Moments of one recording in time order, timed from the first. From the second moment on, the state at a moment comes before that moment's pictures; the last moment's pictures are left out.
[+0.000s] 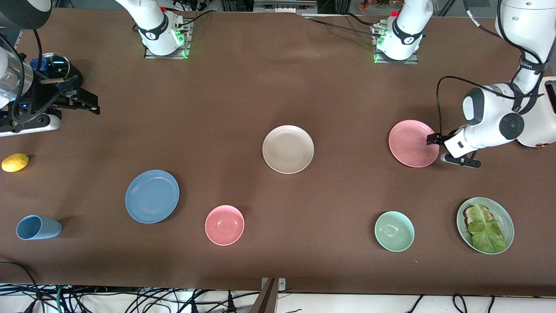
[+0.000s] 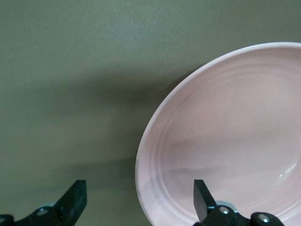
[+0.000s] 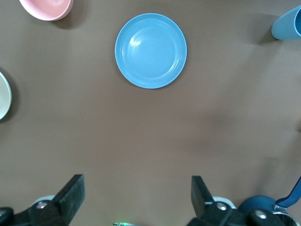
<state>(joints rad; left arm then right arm) 0.22 0.39 -0.02 -2.22 0.06 2.39 0.36 0.06 0.14 0.02 -1.45 0.00 1.48 -0.06</state>
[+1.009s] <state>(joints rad) 0.26 0.41 -0.04 -2.14 0.10 2.29 0.59 0.06 0.14 0.02 -1.44 0.00 1.48 -0.06</state>
